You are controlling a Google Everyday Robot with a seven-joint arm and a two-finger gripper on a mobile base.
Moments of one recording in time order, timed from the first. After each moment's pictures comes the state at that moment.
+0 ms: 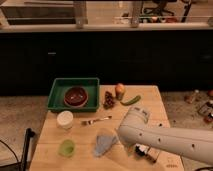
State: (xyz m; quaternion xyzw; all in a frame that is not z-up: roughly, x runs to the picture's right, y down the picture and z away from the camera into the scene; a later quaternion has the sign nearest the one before) arm 0.088 0.253 0.707 -0.27 -0.09 -0.20 0.94
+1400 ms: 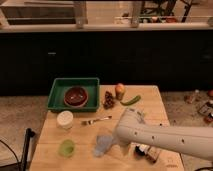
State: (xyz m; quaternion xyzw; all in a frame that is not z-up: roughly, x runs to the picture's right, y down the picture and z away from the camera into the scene) arm 0.066 0.266 0.736 -0.26 -0.13 -0.24 0.92
